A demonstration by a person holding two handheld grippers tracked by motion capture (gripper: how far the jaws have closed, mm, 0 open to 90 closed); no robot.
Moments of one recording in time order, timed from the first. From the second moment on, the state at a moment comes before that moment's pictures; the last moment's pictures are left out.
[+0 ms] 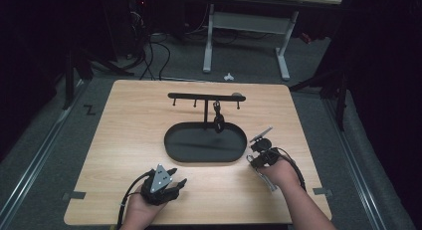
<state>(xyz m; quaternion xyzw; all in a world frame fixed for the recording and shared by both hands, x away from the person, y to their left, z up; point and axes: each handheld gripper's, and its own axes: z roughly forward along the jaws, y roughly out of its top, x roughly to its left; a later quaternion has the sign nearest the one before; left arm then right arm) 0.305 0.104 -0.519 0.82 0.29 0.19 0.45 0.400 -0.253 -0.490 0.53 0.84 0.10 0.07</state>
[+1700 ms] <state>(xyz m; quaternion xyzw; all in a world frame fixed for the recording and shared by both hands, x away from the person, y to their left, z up) 0.303 0.100 -0.518 0.83 0.28 0.19 0.44 0.378 -0.265 -0.412 0.51 0.84 0.17 0.11</state>
